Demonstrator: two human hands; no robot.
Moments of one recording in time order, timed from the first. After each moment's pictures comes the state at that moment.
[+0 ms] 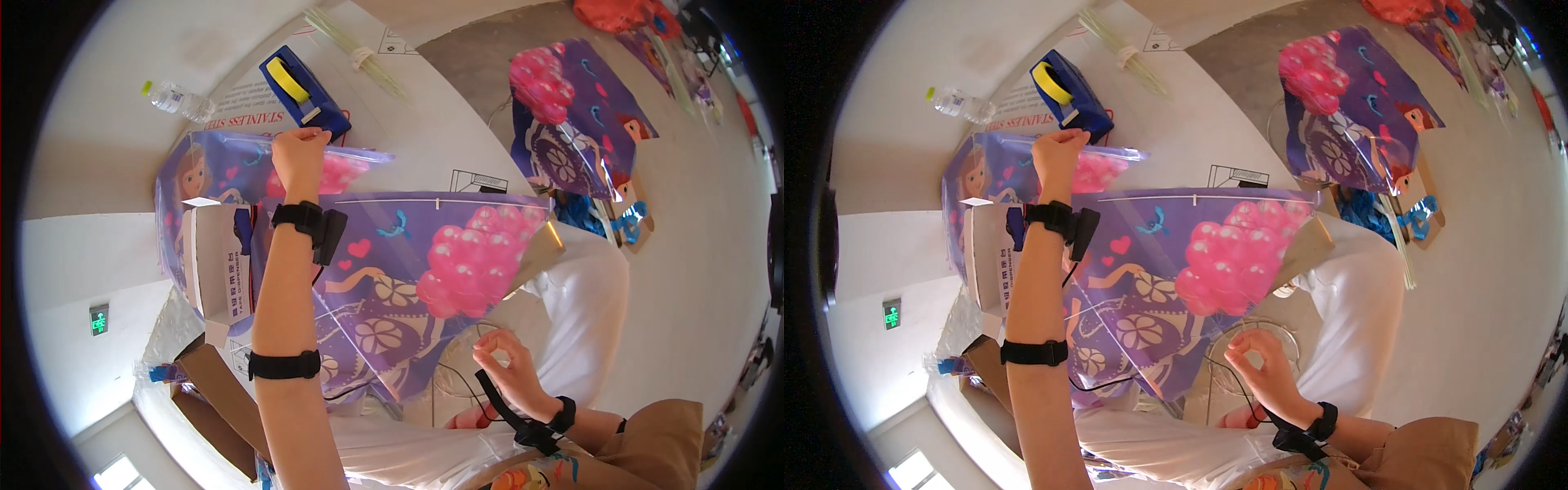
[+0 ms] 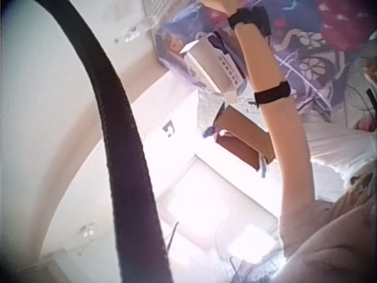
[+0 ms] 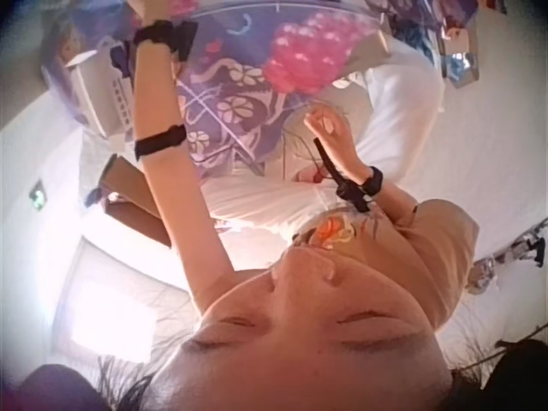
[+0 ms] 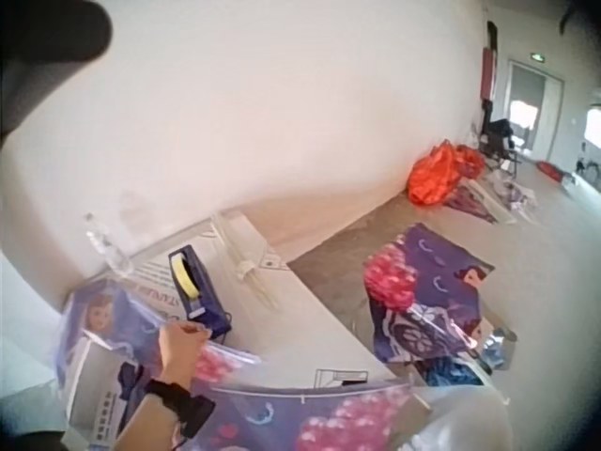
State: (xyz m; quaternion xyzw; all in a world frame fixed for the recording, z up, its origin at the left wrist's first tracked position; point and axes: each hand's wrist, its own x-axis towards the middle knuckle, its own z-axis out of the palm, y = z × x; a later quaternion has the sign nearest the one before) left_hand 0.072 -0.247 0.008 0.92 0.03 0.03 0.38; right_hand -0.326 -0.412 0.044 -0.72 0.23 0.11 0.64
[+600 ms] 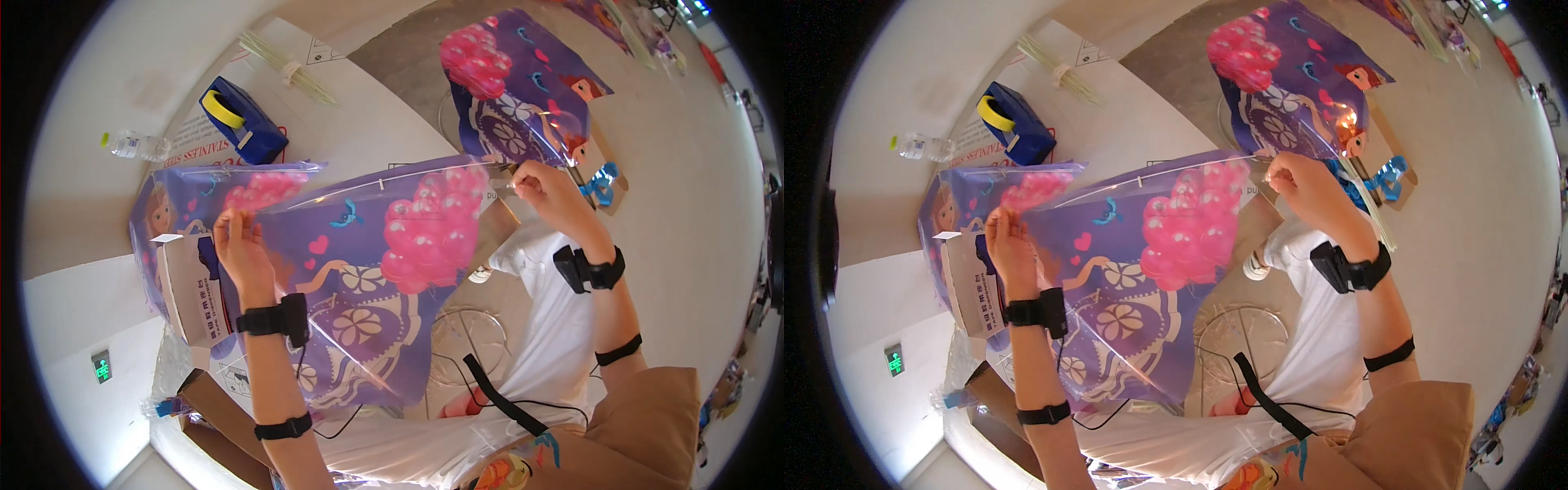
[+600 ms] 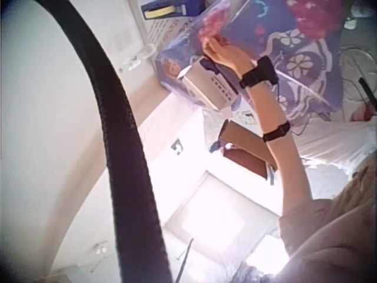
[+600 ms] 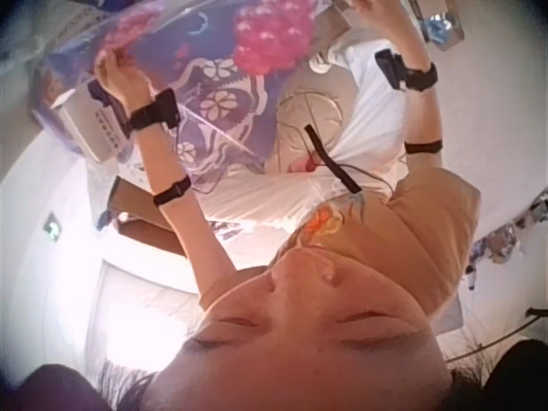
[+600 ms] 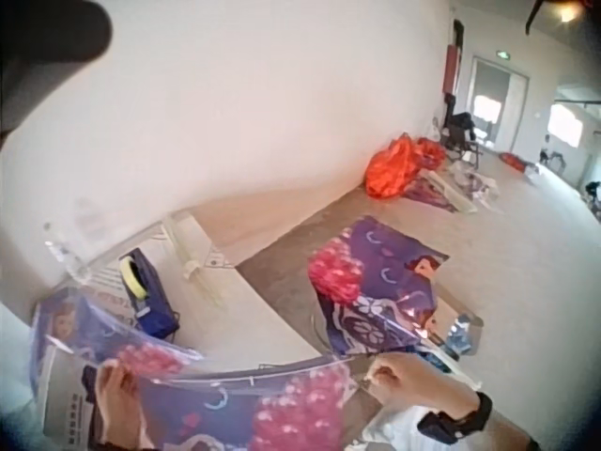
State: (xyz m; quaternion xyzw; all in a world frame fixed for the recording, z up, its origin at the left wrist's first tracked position) left_hand -0.021 -0.175 0.012 0.60 0.11 0.01 0.79; right_hand -0.214 -0.590 0.061 -0.90 0.13 0.05 0.41
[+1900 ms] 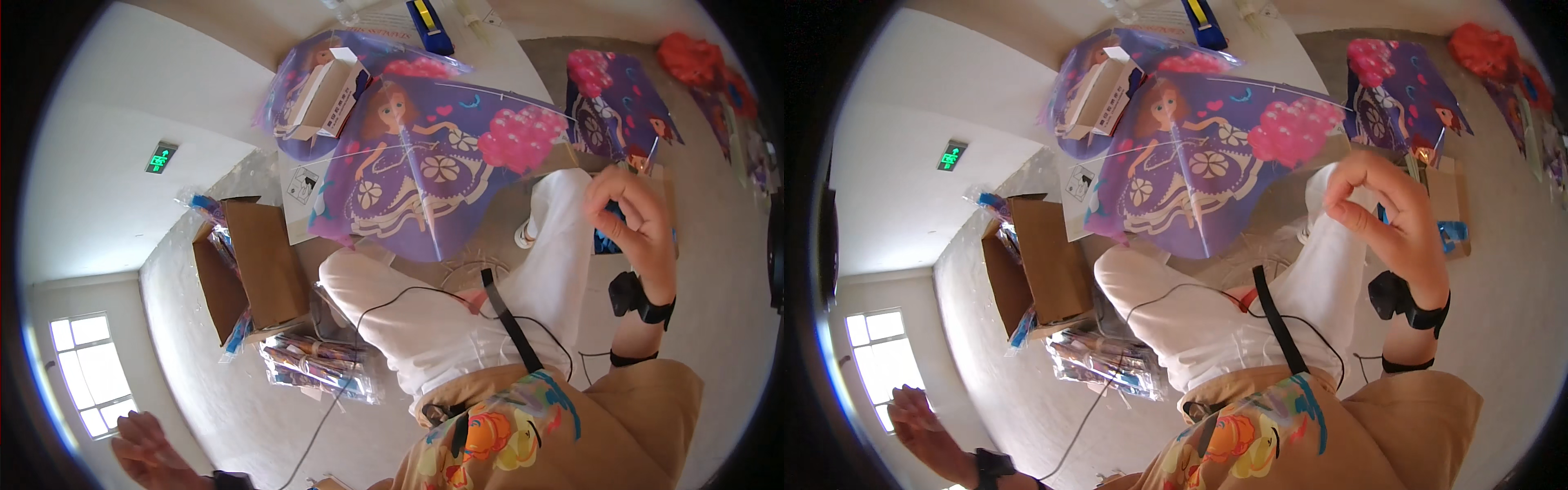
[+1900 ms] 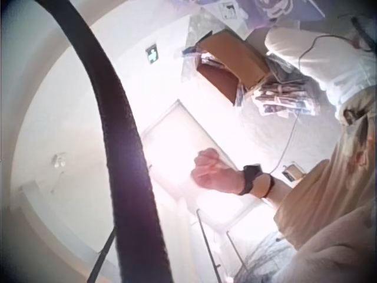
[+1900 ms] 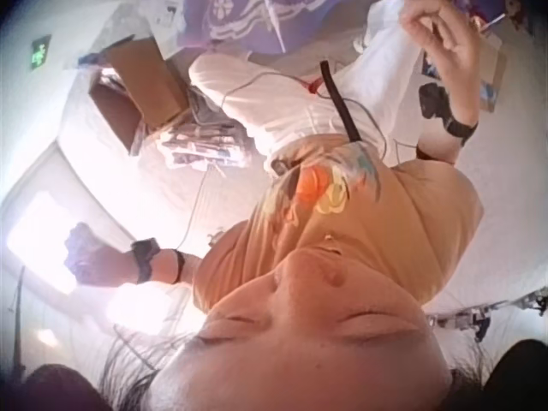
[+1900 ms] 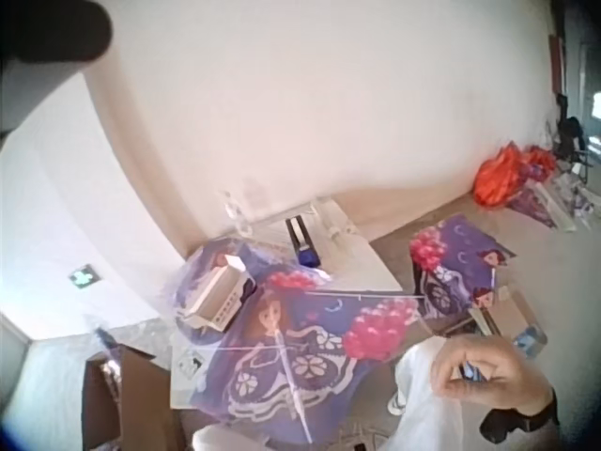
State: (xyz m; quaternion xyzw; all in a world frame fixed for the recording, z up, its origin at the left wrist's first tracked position) left_hand -0.600 -0.004 0.438 0.79 0.21 0.47 0.34; right_hand -0.378 -0.494 0.256 -0.75 -0.20 0.04 0.63
